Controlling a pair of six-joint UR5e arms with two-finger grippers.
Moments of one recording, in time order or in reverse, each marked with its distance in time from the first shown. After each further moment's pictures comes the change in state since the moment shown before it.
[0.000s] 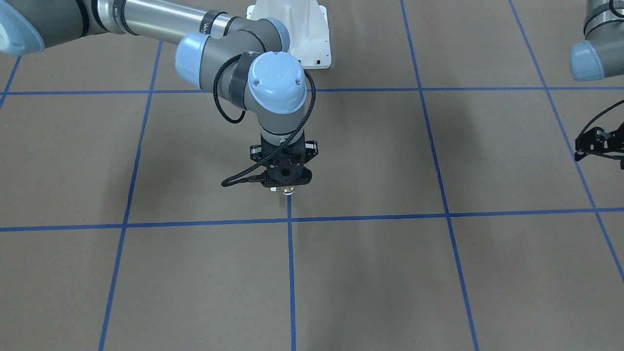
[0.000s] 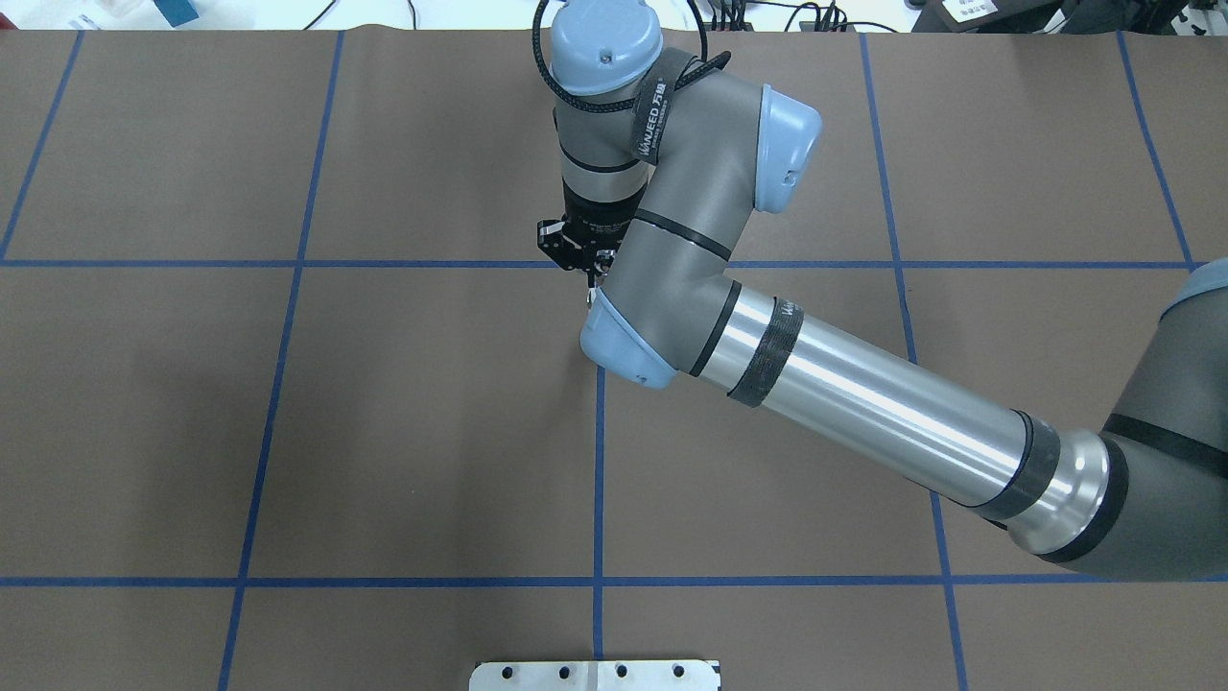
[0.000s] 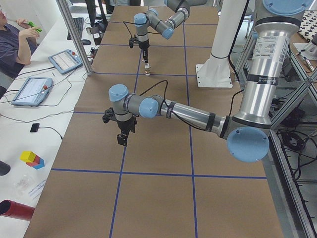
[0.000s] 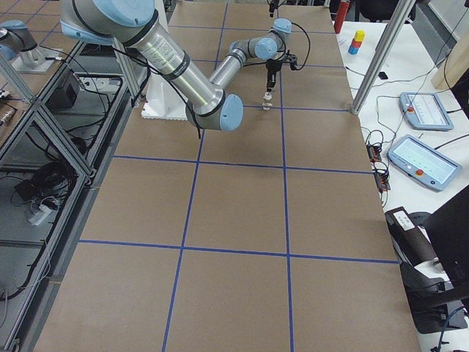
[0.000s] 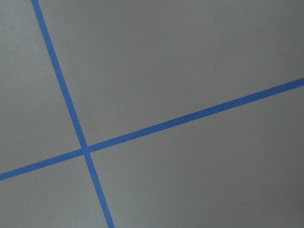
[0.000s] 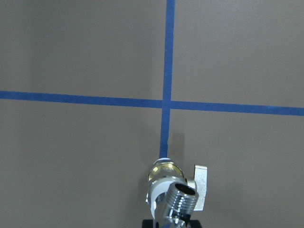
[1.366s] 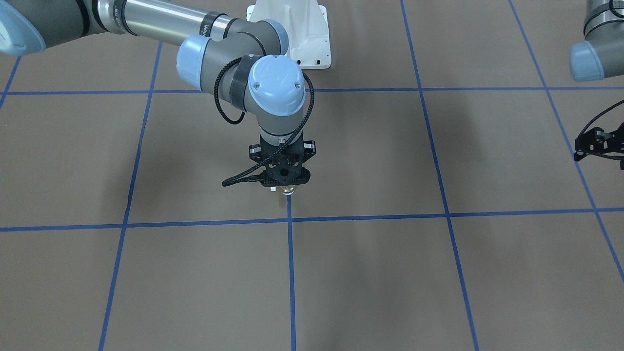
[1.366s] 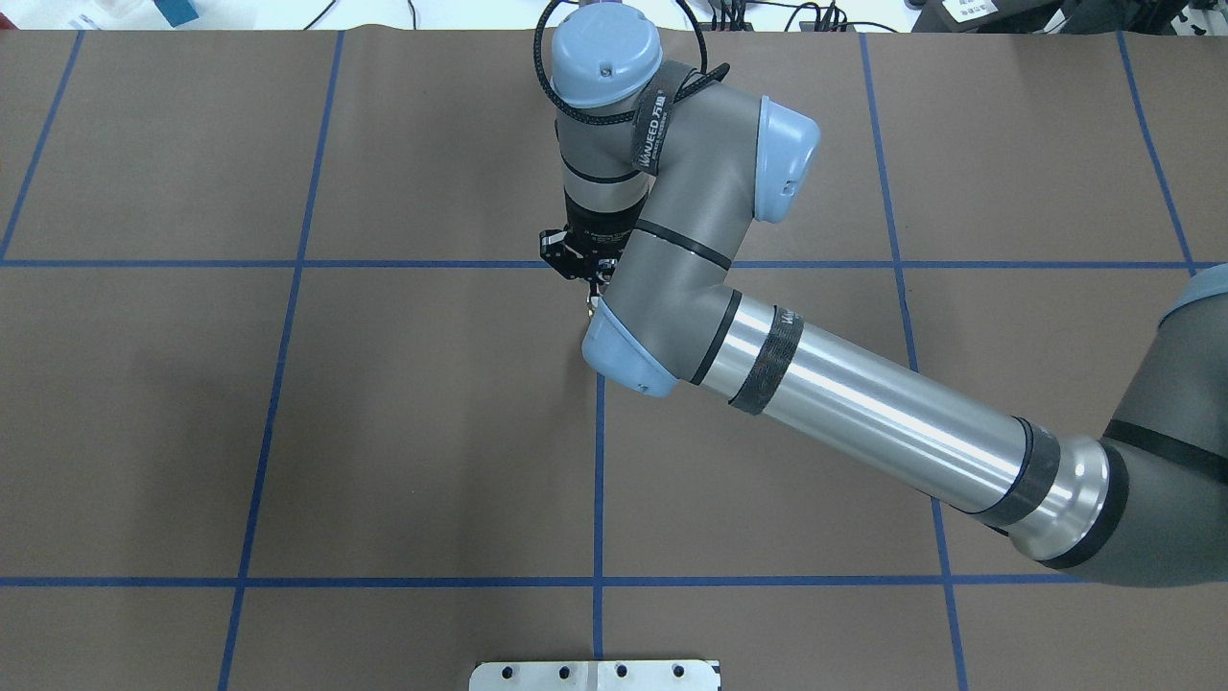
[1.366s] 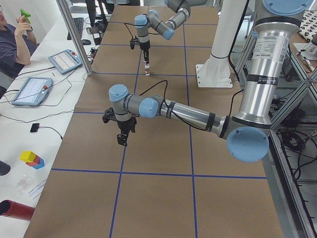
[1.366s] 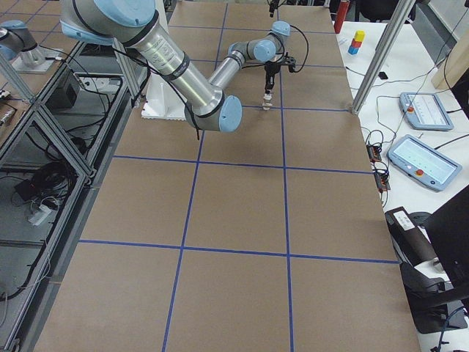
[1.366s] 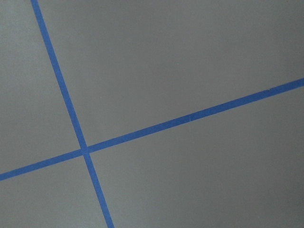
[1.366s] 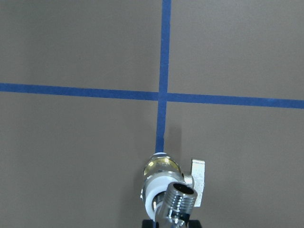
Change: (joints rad) left arm 0.000 -0.001 0.001 0.000 0.000 -0.002; right arm -0.011 -0.011 -0.002 0.000 -0.001 0.000
